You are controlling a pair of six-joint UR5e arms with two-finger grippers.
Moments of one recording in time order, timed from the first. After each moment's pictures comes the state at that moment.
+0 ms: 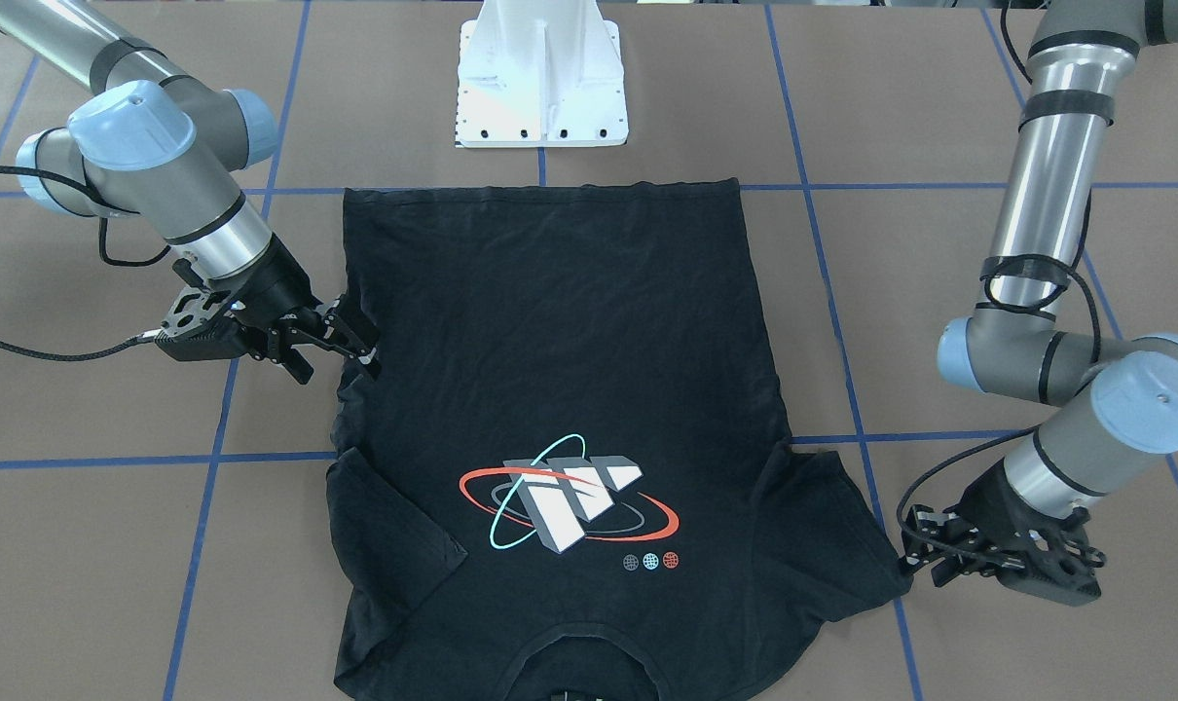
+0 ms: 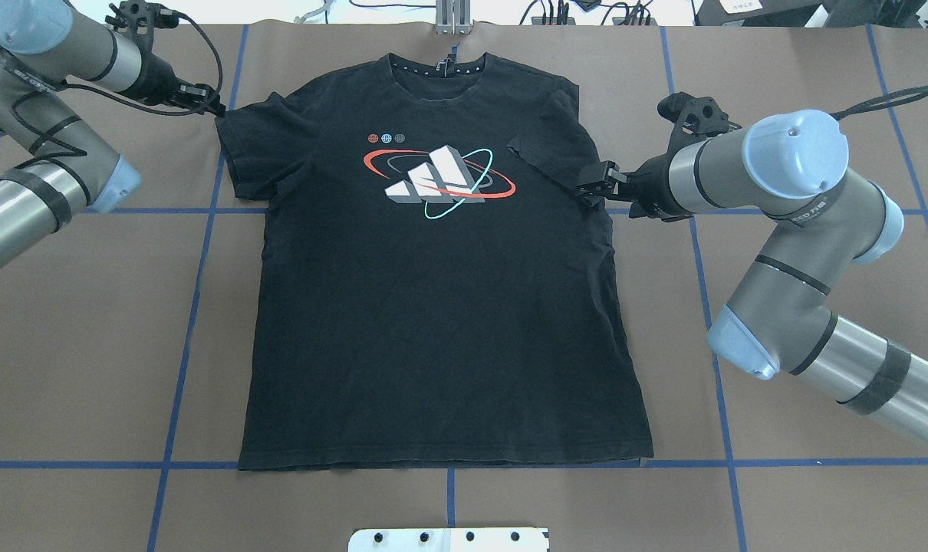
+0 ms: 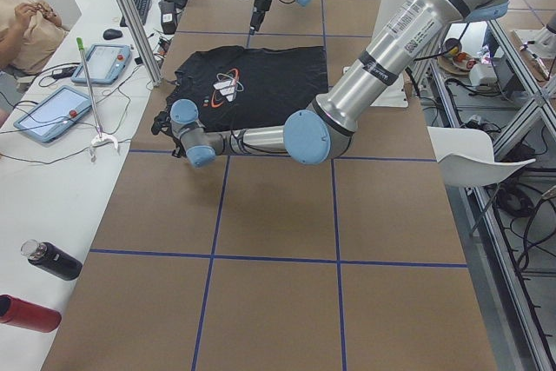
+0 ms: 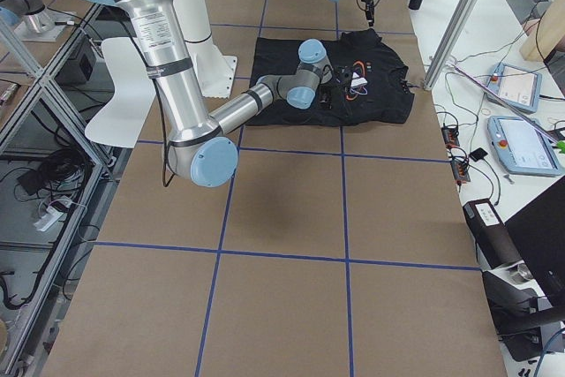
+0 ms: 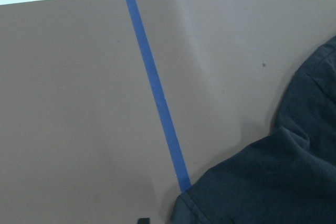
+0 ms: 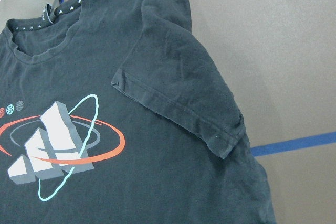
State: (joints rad) left arm -1.04 -2.31 -0.69 -2.70 -2.15 -0.77; right arm 0.74 -1.21 1.68 -0.94 1.90 1.42
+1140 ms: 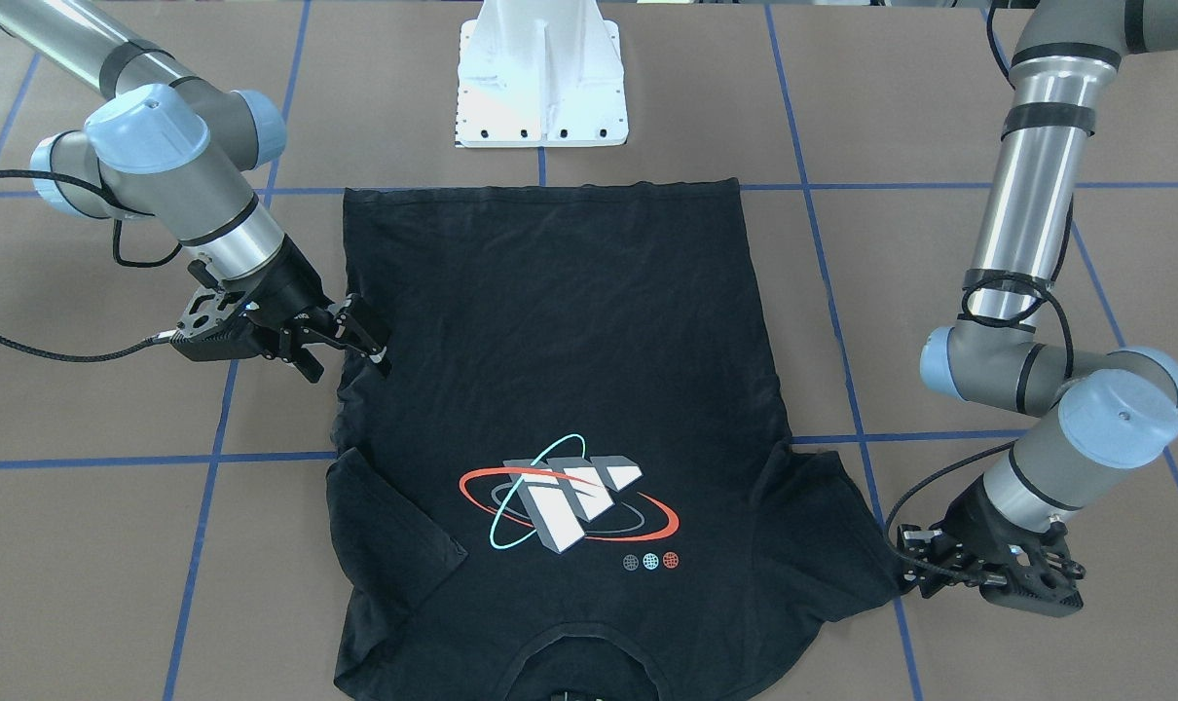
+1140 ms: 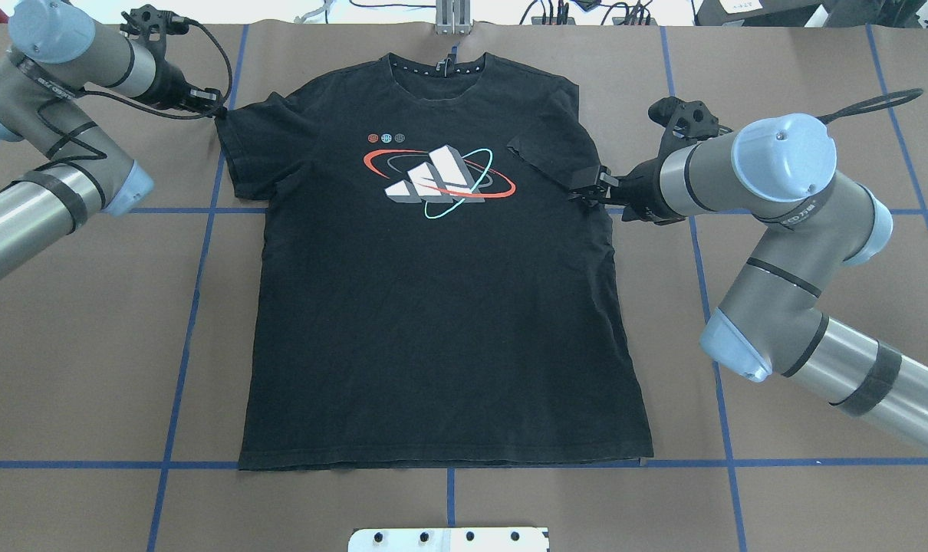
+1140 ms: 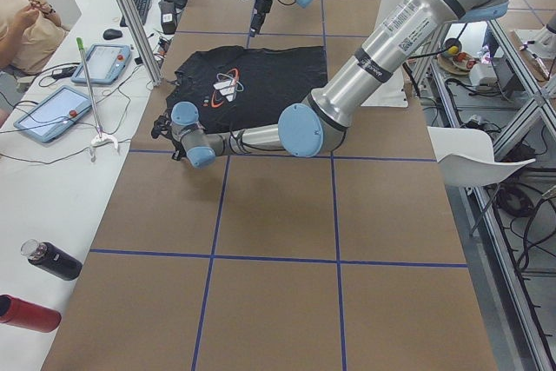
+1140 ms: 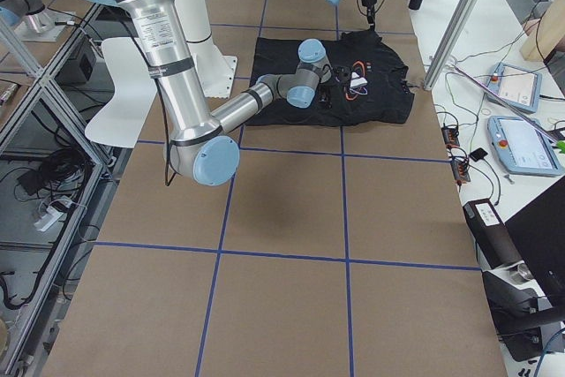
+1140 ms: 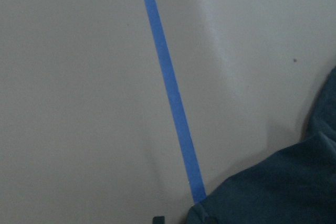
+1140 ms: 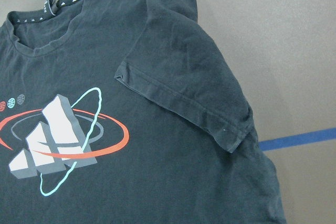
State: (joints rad) left arm -1.03 -2.35 -0.61 -2.71 -2.10 -0.78; right arm 0.73 -1.19 1.67 -0.94 1.90 1.42
